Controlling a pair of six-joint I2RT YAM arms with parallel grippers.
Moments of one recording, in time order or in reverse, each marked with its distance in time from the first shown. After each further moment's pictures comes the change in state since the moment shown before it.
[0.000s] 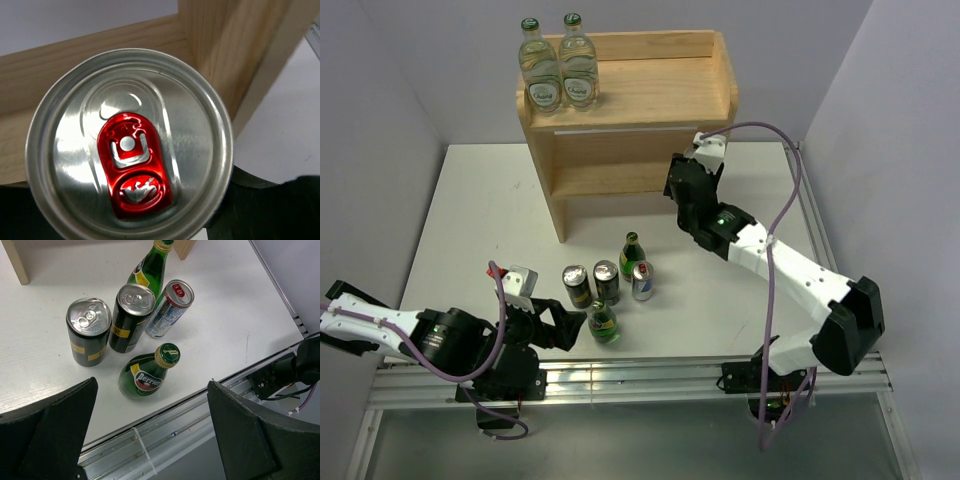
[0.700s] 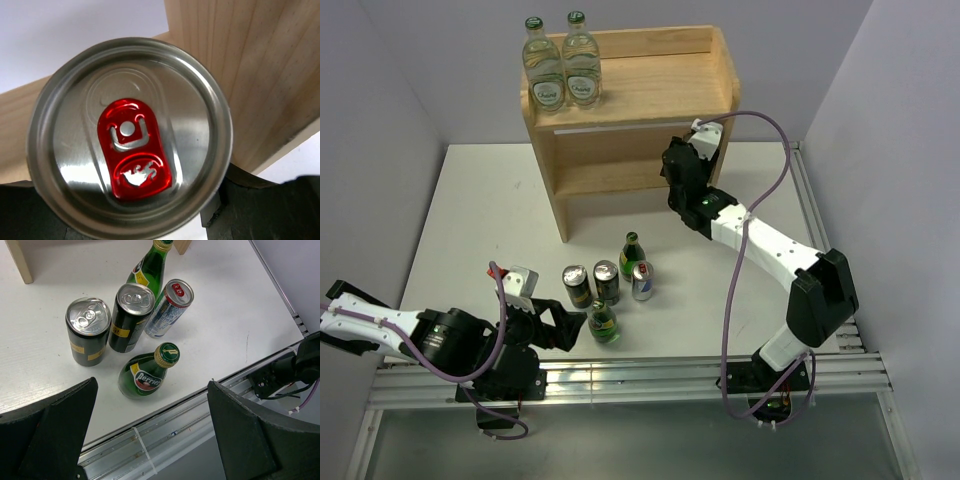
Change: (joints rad) left arm -0.003 0.002 0.000 -0.001 0.000 0.000; right arm -0.098 0.204 0.093 0.151 0.001 0.007
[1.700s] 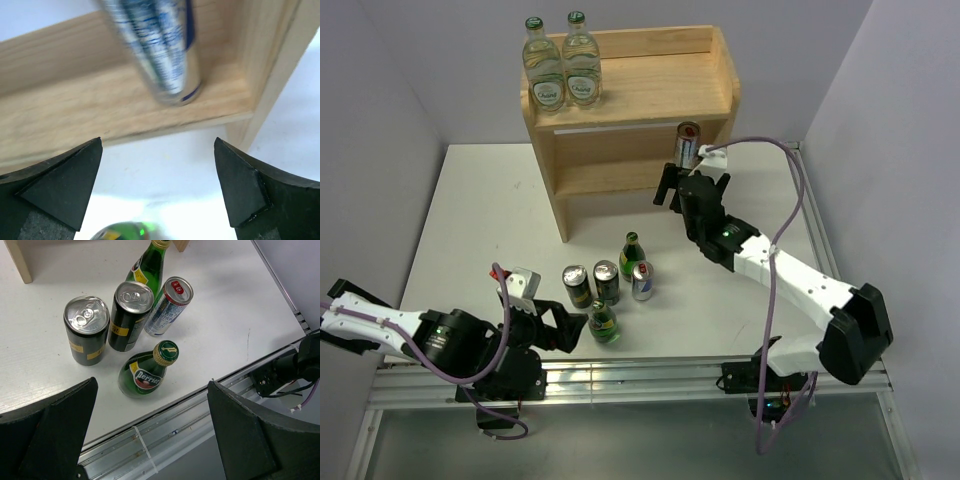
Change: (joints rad) left arm -0.009 0.010 0.000 -0.004 -0.001 -0.004; right arm 0.043 -0.219 -0.231 0.000 -0.170 0.034
